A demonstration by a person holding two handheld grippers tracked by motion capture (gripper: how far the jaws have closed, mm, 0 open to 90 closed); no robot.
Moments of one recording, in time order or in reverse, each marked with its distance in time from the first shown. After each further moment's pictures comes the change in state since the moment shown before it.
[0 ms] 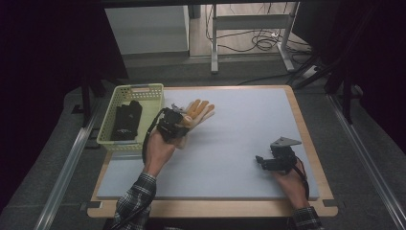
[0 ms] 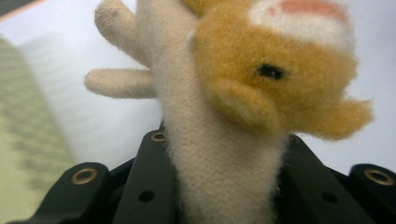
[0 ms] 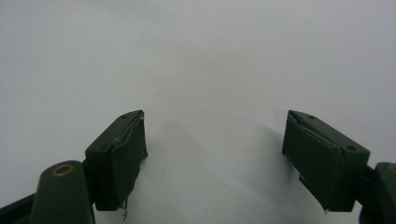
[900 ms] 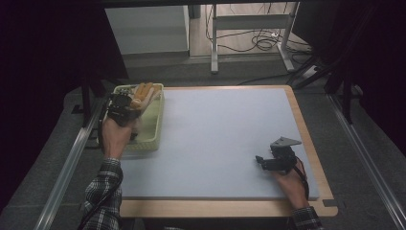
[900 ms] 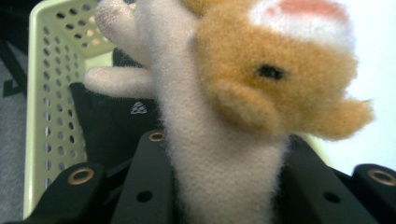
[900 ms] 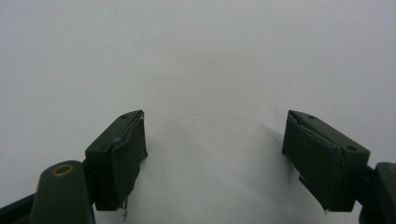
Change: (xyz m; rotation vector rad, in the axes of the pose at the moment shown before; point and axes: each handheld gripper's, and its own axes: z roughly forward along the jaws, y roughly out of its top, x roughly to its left) left arm 0.133 -0.030 -0.042 0.018 0.244 -0.255; right arm 0.000 0.000 0.000 -0.002 0.000 0.000
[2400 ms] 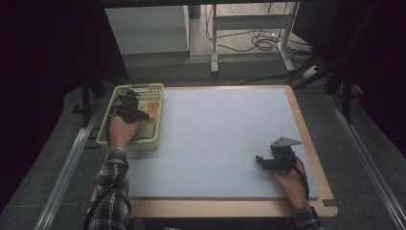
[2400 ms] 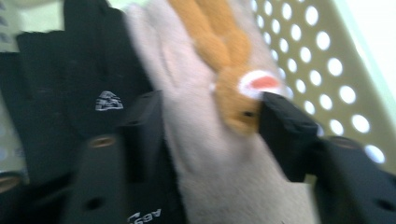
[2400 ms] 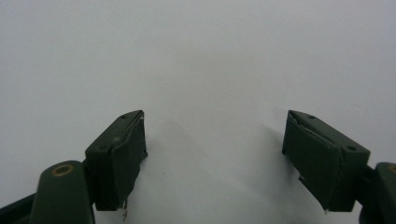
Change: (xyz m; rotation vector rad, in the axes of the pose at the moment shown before) left arm 0.013 0.009 0.072 0.197 -0.114 -0.033; right arm 0.000 0.000 0.000 -0.001 0.001 0.000
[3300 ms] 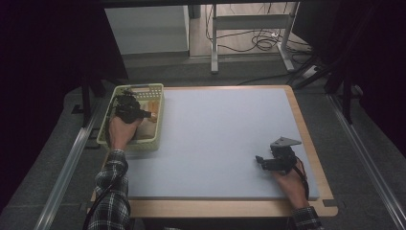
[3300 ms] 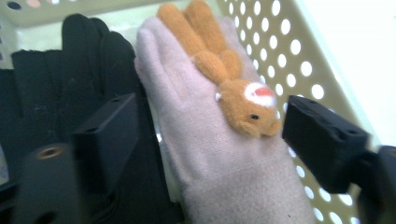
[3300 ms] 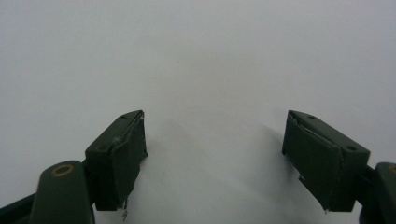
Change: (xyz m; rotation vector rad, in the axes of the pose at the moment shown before) left arm 0.009 -0.006 -0.006 -0.142 -0.043 -0.041; right arm 0.000 0.000 0.000 0.000 0.000 0.000
